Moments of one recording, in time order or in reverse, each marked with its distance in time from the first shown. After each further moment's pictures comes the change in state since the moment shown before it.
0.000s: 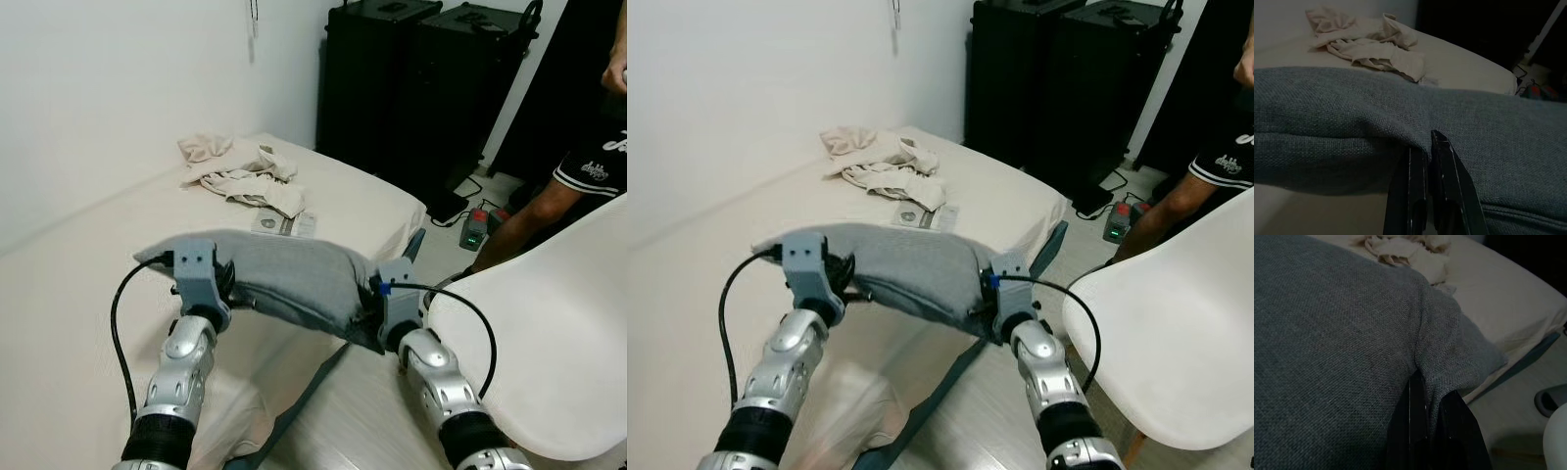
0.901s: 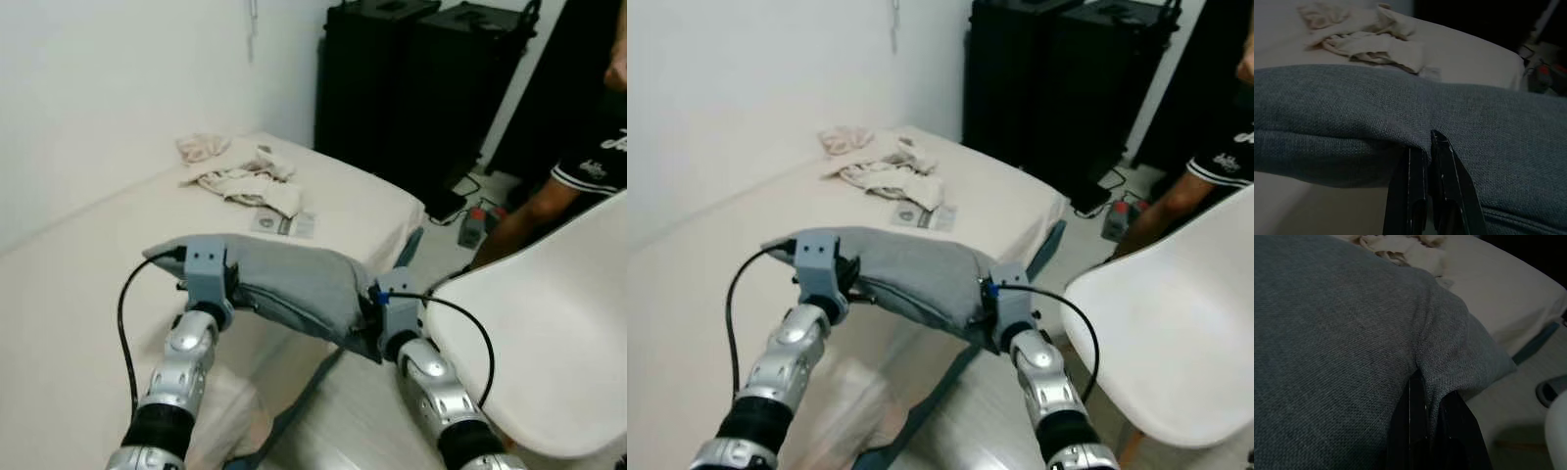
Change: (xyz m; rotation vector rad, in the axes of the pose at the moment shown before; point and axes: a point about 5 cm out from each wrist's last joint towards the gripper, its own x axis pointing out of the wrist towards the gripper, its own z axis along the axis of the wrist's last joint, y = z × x) left arm 0.009 0.008 0.001 0.063 0.043 0.042; right arm 0.002 0.014 -0.004 0.006 -0.004 0.047
